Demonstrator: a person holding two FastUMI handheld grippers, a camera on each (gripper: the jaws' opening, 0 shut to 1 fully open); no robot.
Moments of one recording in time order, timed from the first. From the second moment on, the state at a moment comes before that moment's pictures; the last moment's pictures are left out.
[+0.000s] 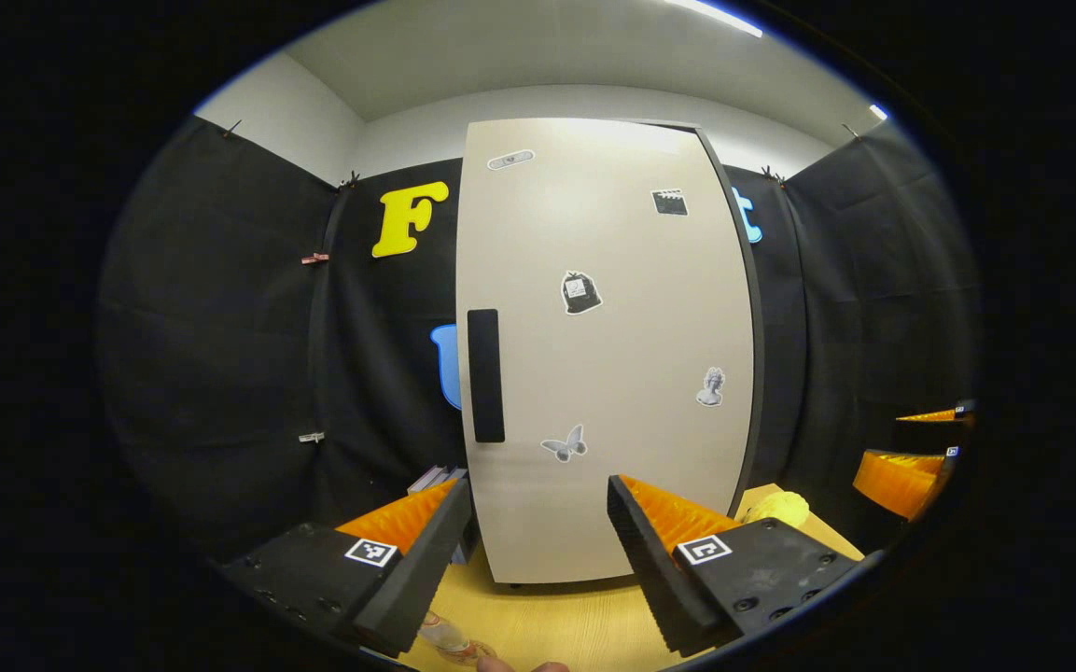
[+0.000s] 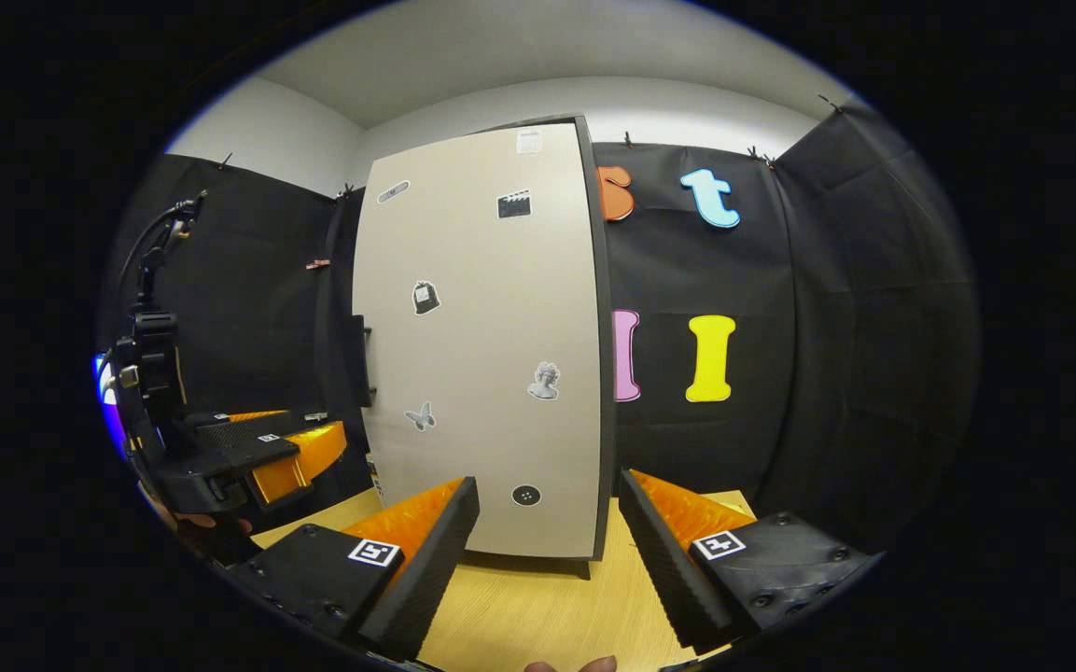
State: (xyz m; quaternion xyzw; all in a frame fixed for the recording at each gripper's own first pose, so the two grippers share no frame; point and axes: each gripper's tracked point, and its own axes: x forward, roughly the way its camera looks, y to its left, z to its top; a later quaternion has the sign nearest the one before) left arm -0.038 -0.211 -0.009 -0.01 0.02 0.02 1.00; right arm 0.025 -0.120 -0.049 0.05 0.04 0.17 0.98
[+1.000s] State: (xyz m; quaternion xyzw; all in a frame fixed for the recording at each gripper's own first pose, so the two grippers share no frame) left arm -0.029 -0.218 -0.014 0.01 0.02 0.03 1.00; right arm 0.027 -0.124 -0.051 0.05 0.04 0.17 0.98
